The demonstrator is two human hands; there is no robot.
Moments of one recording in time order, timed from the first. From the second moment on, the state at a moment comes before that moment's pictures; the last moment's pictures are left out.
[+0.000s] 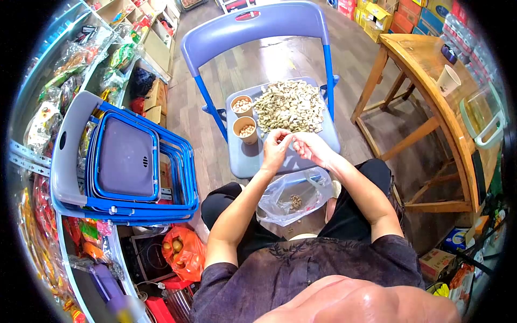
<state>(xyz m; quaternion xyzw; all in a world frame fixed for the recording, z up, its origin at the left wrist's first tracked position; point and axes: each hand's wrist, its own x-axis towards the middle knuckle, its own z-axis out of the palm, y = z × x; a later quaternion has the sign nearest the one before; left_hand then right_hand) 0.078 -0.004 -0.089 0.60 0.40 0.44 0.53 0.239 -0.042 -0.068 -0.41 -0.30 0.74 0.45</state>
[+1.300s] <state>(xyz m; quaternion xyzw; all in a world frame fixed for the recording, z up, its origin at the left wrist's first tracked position) 0.042 -0.021 -0.061 0.66 0.45 0.41 0.45 0.198 -0.024 -0.070 -0.44 -0.29 0.72 0.45</state>
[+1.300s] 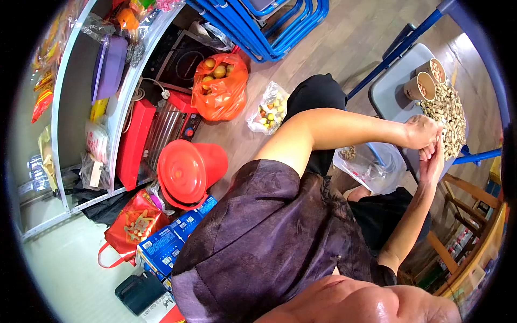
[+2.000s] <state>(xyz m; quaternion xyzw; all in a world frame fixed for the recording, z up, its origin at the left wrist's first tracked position) 0.070 0.004 -0.090 0.58 0.38 0.48 0.54 0.221 -0.030 -0.070 -0.40 -0.31 0.73 0.45</state>
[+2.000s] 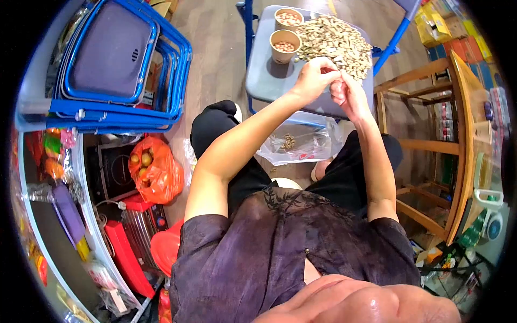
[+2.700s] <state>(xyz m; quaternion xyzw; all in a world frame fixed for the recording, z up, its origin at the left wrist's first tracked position) 0.064 0.014 -0.085 0.57 0.29 0.33 0.69 0.239 -0.038 -0.061 -0.40 -0.31 0.77 0.38</state>
